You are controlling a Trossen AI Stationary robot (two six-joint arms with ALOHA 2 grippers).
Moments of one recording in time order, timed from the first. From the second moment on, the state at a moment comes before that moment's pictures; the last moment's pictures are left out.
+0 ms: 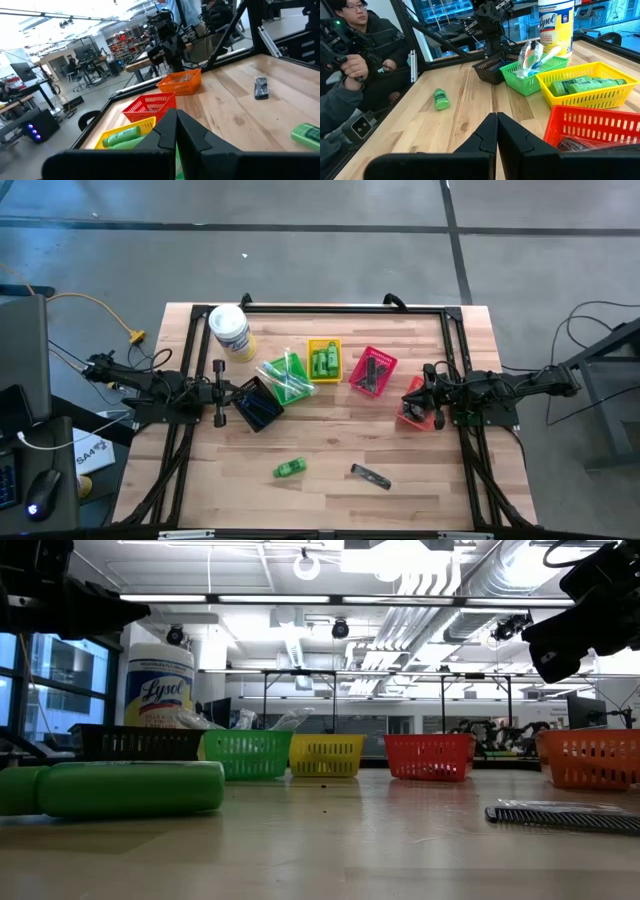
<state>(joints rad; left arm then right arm) -0.32 0.01 0.04 0.05 -0.37 0.36 0.17 0.07 0.06 -0.12 0.10 0.24</state>
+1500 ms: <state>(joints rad) -0.32 0.01 0.04 0.04 -0.37 0.33 0.17 0.07 0.06 -0.12 0.10 0.23</state>
